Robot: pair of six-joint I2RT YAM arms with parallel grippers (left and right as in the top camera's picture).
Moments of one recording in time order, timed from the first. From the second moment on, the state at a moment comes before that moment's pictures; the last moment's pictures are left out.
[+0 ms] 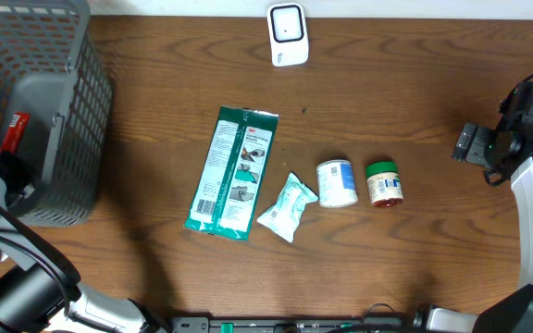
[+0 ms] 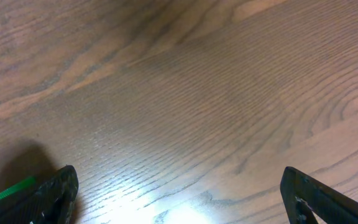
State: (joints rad) left arm 0.77 1.81 1.21 -0.52 0.00 -0.22; right arm -0.29 1.47 1.20 -0.86 0.17 0.10
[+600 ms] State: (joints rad) left arm 0.21 0.99 1.40 -0.95 0.20 -0.43; right arm -0.29 1.47 1.20 -0.86 0.17 0.10
